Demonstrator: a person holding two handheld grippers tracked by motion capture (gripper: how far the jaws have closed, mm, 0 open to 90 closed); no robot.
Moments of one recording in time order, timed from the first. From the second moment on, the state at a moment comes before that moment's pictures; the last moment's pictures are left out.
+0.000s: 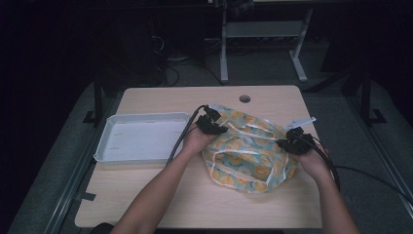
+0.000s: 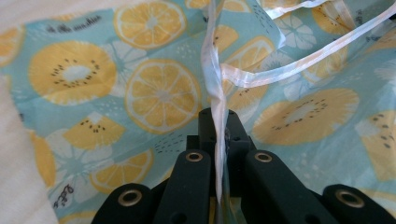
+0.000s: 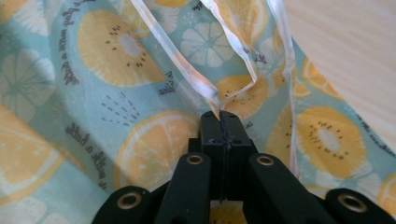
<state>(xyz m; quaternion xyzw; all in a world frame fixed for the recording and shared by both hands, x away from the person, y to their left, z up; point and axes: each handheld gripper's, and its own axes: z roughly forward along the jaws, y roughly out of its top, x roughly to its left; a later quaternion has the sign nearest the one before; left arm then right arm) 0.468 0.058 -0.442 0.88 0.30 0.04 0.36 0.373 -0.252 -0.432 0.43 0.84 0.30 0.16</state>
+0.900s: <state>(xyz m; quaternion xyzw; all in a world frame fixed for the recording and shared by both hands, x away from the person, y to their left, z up) 0.420 0.071 -0.454 0.92 0.28 0.02 0.29 0.337 -0.237 -0.445 0.40 0.87 0.28 0.09</state>
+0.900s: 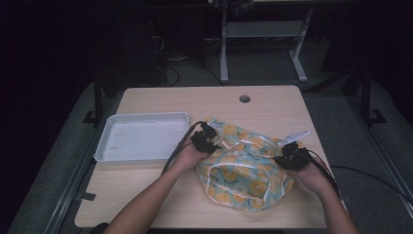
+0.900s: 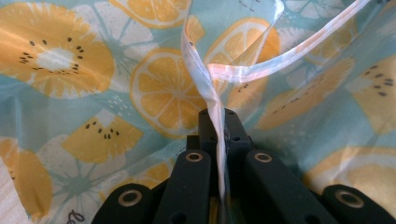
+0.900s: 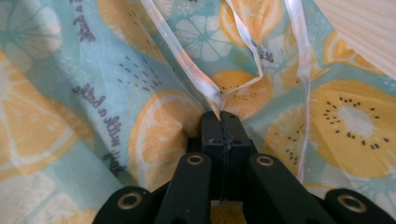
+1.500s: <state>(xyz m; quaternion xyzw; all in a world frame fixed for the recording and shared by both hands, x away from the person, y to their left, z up) 0.423 0.102 -0.393 0.86 0.31 0.01 0.41 0.334 -0.247 -0.401 0.41 0.83 0.36 0.12</state>
